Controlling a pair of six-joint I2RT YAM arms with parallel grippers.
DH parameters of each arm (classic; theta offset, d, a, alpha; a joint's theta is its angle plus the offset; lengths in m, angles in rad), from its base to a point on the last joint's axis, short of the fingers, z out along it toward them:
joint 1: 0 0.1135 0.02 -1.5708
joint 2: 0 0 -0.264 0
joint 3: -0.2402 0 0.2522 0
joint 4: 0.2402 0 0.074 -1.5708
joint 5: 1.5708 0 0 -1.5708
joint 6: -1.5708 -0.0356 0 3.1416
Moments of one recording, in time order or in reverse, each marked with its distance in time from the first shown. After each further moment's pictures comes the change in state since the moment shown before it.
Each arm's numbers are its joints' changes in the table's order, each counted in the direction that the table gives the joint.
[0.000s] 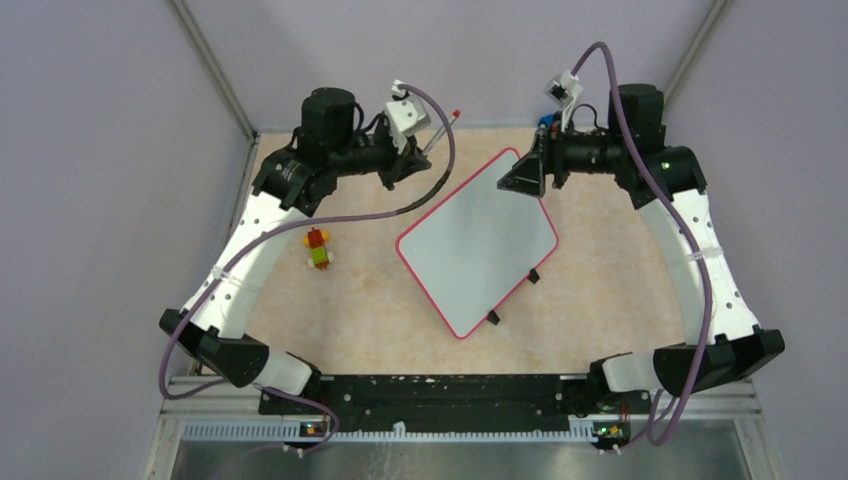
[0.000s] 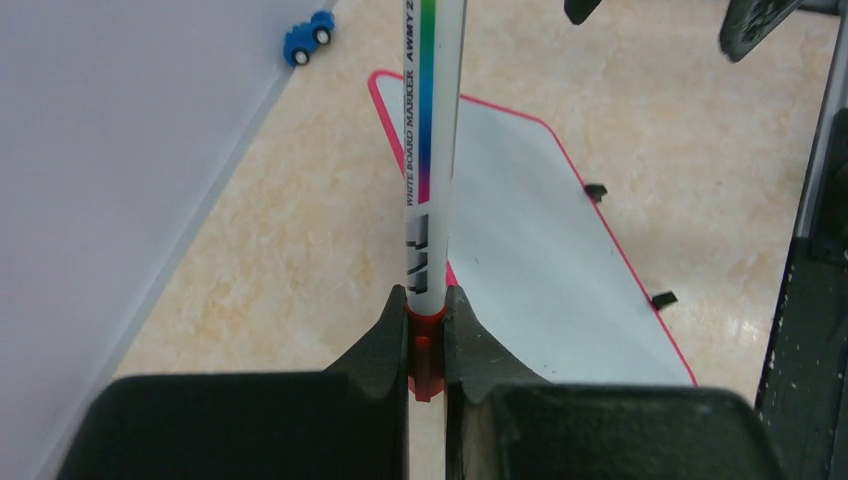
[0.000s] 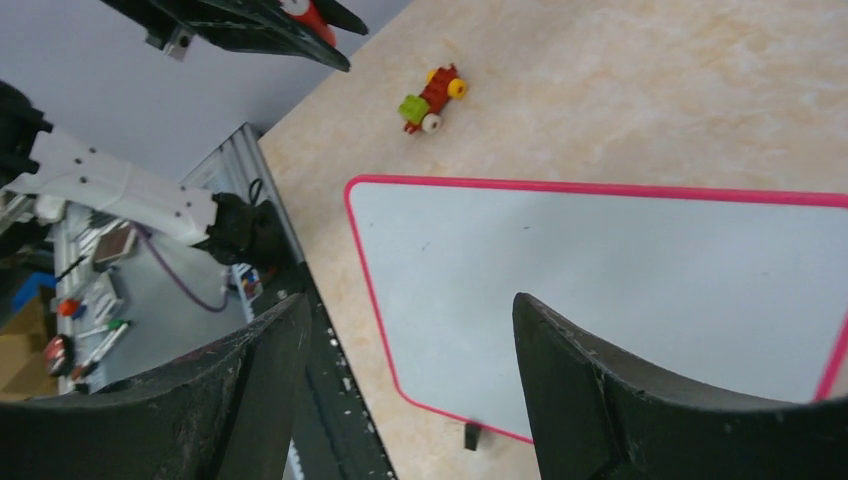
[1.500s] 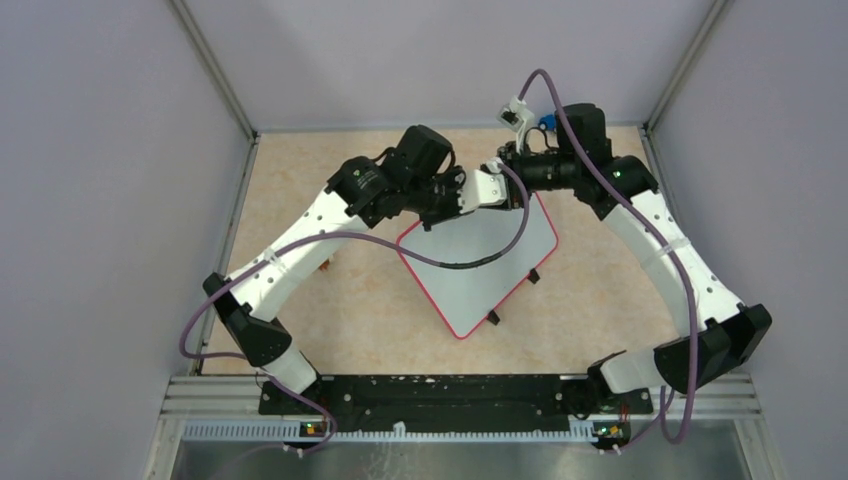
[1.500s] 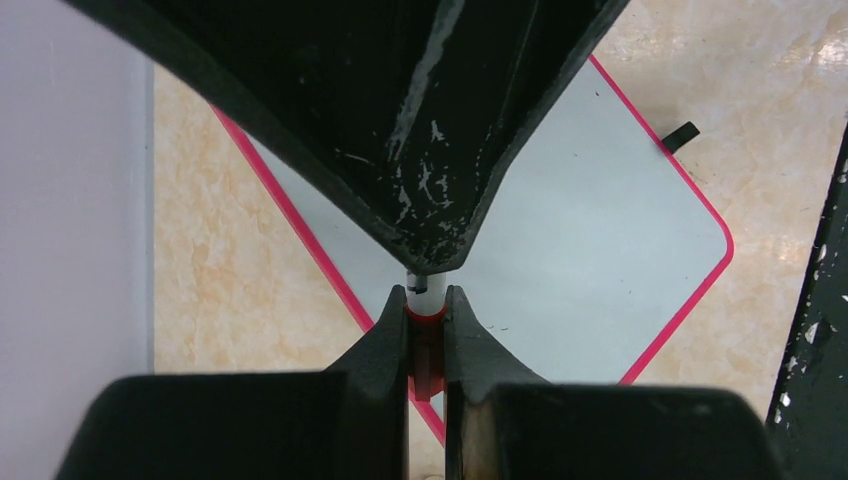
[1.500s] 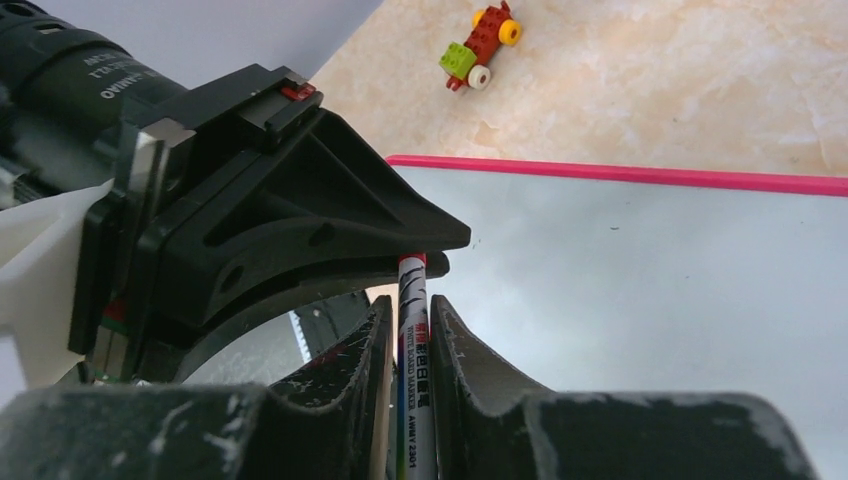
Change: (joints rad) left arm -0.333 0.171 -0.093 0.349 -0.364 -0.303; right arm 0.192 0.021 0.163 -0.119 0.060 -0.131
